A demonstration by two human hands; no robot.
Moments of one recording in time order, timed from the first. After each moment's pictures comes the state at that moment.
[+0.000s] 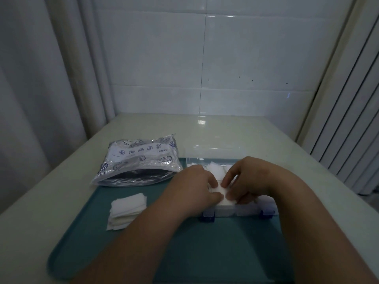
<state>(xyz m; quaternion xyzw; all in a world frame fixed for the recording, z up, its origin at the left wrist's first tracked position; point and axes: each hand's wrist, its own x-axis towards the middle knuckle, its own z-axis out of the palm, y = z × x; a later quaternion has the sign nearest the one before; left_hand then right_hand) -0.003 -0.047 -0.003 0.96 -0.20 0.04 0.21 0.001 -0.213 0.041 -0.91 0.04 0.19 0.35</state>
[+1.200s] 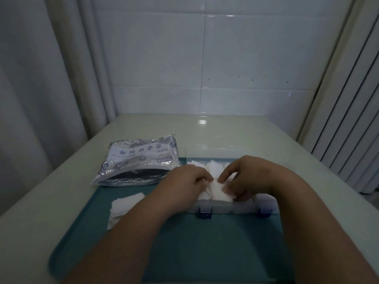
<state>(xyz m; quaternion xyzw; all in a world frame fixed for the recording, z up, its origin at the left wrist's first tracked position) -0.002 -0.030 0.002 0.94 -0.21 0.01 0.28 0.004 -0.216 0.039 -0.92 0.00 0.18 0.35</state>
